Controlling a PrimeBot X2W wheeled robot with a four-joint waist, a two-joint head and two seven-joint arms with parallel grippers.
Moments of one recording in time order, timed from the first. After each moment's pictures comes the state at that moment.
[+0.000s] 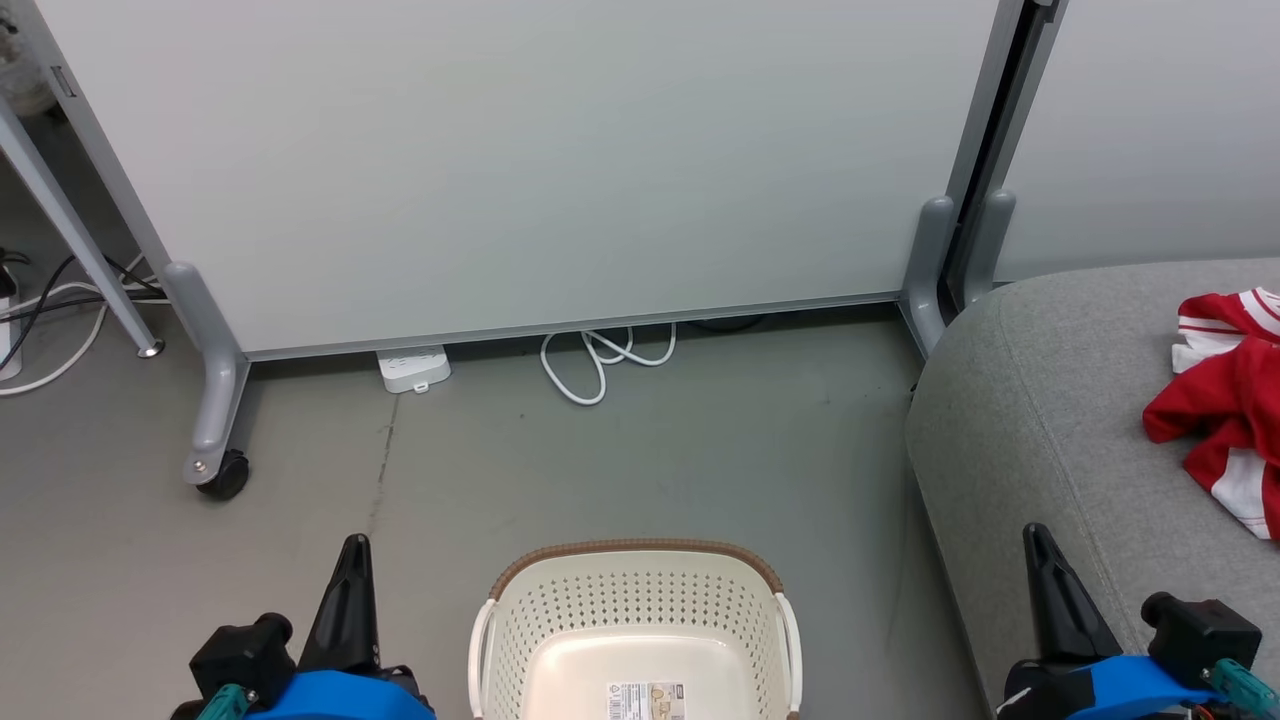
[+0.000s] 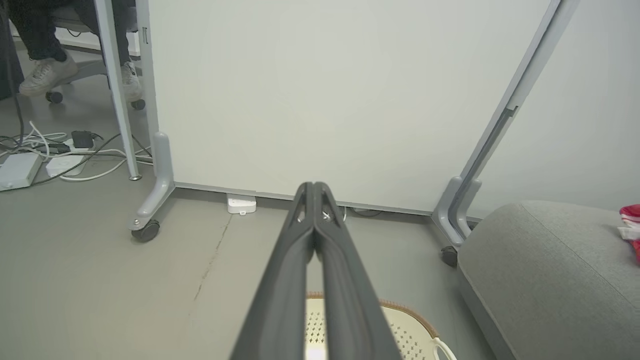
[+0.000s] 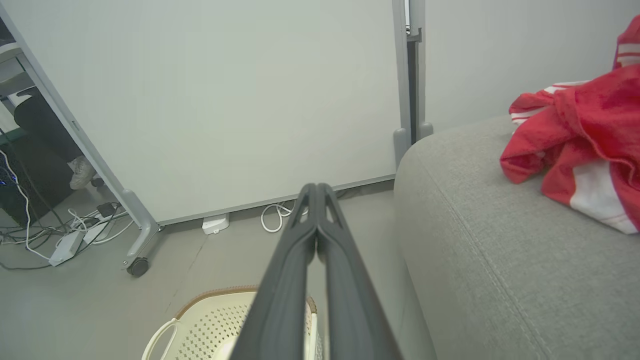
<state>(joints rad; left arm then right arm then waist) 0.00 0.05 -0.04 0.29 -0.27 -0.09 -0.22 -0.01 -0.05 -0.06 0.28 0.24 0.13 -0.23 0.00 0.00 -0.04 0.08</state>
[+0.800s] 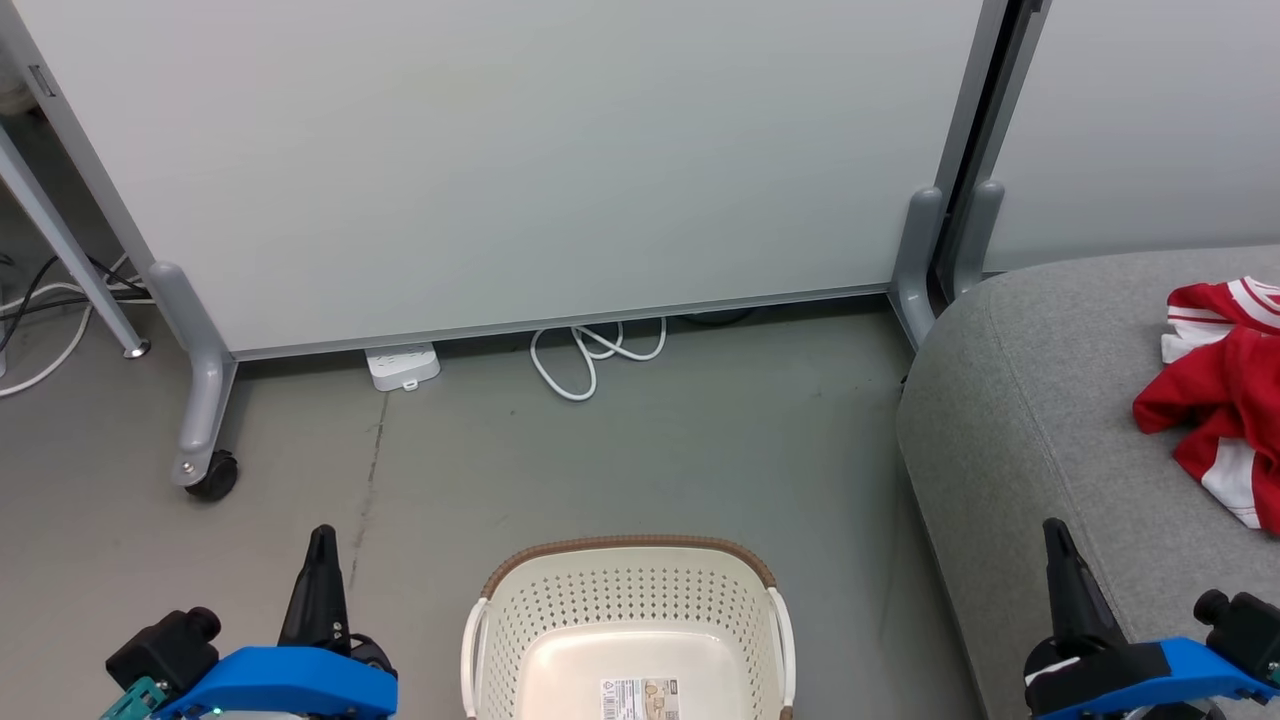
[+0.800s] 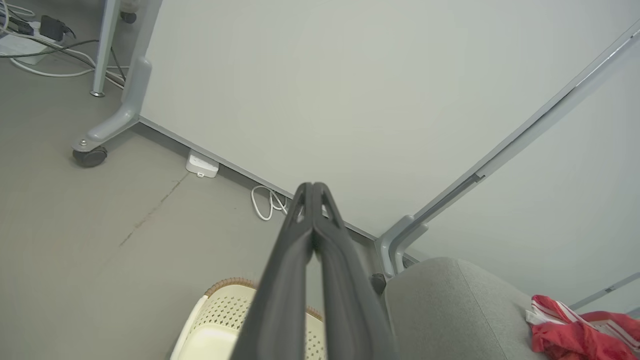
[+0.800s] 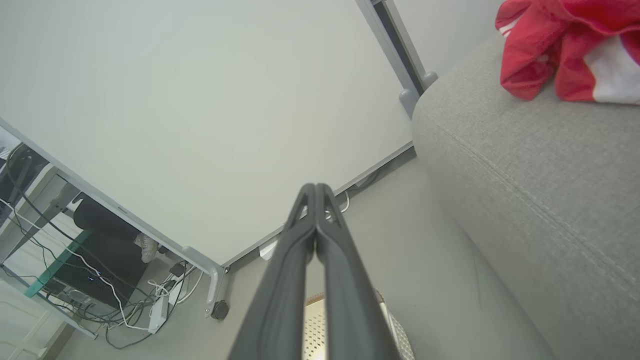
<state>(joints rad) -0.02 0.05 0.00 0.28 -0.68 -0.10 -0.12 -0.02 -0.05 -0.07 0.27 0.66 0.13 -0.13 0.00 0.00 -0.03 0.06</state>
